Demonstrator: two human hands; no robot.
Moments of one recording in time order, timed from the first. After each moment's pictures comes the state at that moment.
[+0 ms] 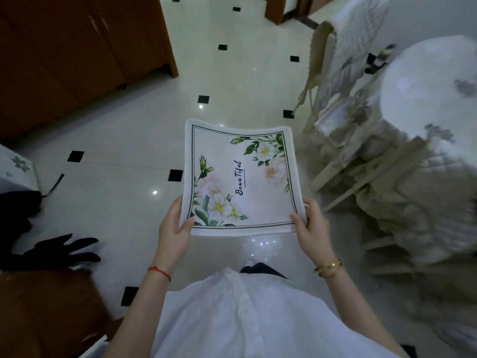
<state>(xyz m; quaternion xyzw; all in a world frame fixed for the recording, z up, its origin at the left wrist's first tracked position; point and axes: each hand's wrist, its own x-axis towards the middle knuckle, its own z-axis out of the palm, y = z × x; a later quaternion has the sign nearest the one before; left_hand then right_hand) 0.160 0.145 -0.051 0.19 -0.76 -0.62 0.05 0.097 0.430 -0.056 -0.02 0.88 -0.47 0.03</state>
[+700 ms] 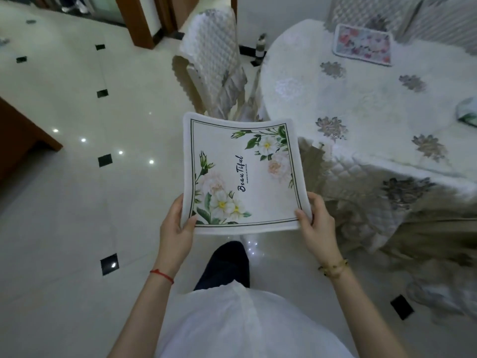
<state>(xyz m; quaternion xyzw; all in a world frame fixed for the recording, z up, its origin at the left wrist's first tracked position) -0.135 0.331 -0.044 0.00 -0.77 -0.63 -0.09 -0.054 0.612 -0.049 0.21 0.86 -0.45 -0.13</state>
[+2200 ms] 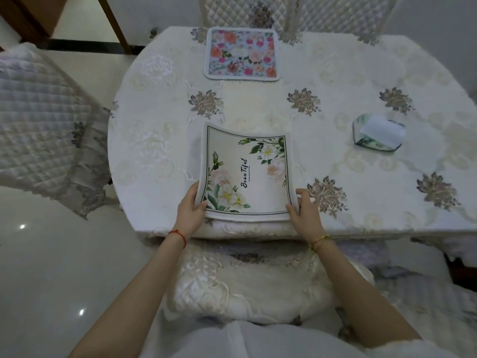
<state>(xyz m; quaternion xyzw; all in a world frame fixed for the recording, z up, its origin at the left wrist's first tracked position) -0.379 0.856 -0.111 -0.12 -0.81 -0.51 -0.27 -0.204 1.090 -0.110 0.35 0.85 -0.39 -0.05</state>
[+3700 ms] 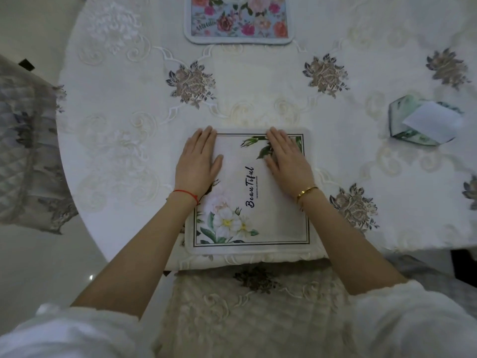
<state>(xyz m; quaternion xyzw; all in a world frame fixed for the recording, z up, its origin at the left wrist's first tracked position) -0.522 0.968 -0.175 -0.40 -0.90 -0.16 -0.11 -0.376 1.166 -0.174 0.20 0.96 -0.18 0.04</state>
